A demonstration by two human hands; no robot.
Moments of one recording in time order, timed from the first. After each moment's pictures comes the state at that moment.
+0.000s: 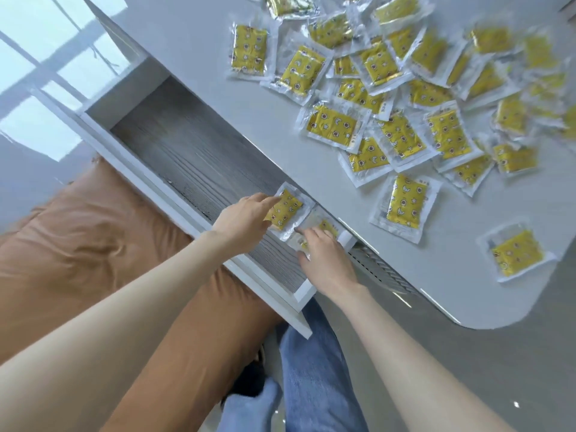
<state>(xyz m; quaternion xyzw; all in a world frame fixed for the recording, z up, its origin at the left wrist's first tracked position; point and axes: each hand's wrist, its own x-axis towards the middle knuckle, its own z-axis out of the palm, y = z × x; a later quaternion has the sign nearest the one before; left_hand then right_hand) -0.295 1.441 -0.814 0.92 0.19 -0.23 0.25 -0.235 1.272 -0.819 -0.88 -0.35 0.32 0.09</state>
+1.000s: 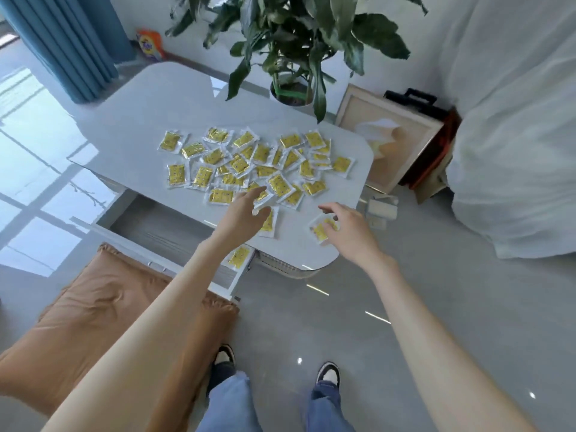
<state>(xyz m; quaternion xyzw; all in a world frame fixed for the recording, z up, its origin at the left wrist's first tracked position) -0.279 1.205 -0.419 0.89 0.19 -0.06 0.42 -0.207 0.996 -0.416 -0.92 -0.21 0.17 0.27</state>
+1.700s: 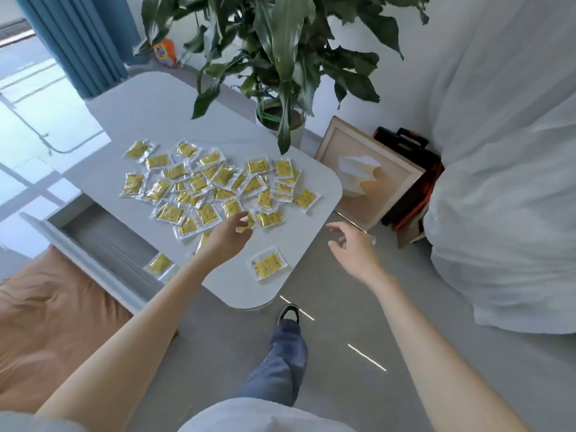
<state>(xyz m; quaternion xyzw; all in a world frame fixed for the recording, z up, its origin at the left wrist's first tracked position) -0.116 1.071 -0.444 0.82 0.34 -0.07 0.45 0.006 0.835 -0.416 -0.90 -0.22 0.22 0.29</state>
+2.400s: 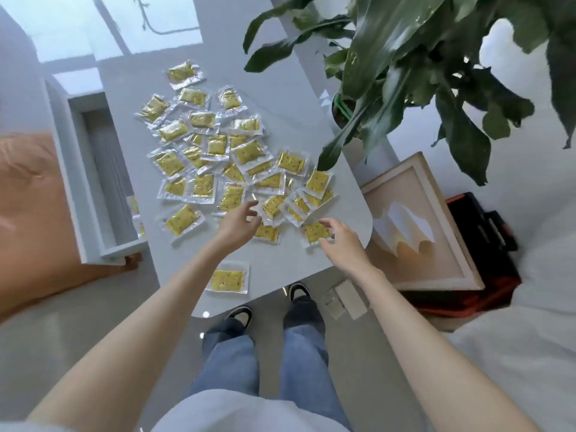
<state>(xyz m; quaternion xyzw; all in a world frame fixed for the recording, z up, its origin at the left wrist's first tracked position) 0.072 1.089 -0.523 0.66 0.55 0.02 0.51 0.265 0.974 -0.510 -0.82 -0.42 0.38 0.12</state>
